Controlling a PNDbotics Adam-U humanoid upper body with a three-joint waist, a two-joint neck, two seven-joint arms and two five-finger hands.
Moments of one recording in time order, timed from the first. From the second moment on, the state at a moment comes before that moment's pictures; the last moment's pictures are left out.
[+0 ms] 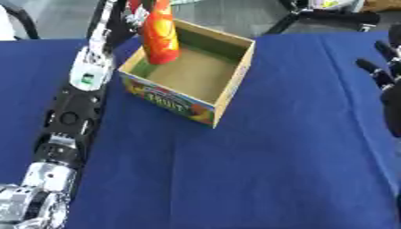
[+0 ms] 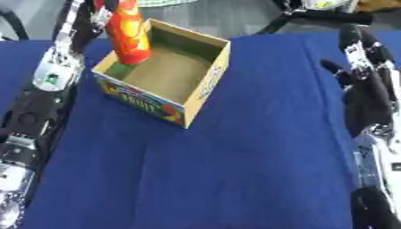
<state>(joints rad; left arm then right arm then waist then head) -1.06 0.37 0.28 -0.86 -0.27 -0.51 -0.12 -0.64 -0.04 -0.02 -1.64 -0.30 0.08 -0.11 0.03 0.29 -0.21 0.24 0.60</state>
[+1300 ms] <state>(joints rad) -1.00 0.40 0.27 -0.93 -0.32 -0.47 -0.24 -0.62 -0.06 -0.03 -1.64 -0.30 0.07 -0.12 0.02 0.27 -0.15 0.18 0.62</state>
